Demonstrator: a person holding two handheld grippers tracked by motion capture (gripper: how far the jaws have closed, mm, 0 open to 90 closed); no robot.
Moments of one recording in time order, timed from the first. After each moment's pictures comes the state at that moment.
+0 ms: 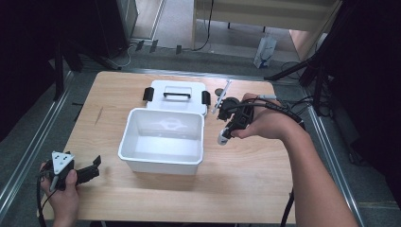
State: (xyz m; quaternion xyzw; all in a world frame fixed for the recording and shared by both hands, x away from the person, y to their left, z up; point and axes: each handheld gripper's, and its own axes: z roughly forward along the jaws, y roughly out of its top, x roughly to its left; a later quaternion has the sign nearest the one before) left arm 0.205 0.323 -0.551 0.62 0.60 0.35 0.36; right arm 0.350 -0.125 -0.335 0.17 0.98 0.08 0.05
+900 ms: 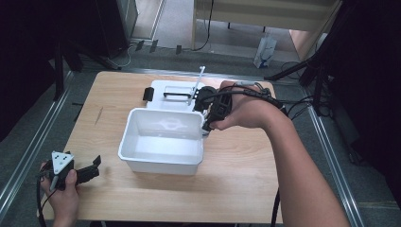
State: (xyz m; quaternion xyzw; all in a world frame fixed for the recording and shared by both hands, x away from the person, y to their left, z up) left arm 0.205 0.323 -0.551 0.61 0.60 0.35 0.36; right arm 0.344 -0.067 -0.301 0.11 0.99 0.09 0.06
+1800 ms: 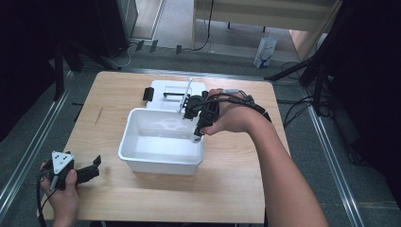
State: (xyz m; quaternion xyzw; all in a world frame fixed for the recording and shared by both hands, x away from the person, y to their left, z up) left arm 0.206 0.323 -0.551 0.61 0.60 0.35 0.37; right arm 0.353 -0.047 -0.341 0.10 0.99 0.08 0.05
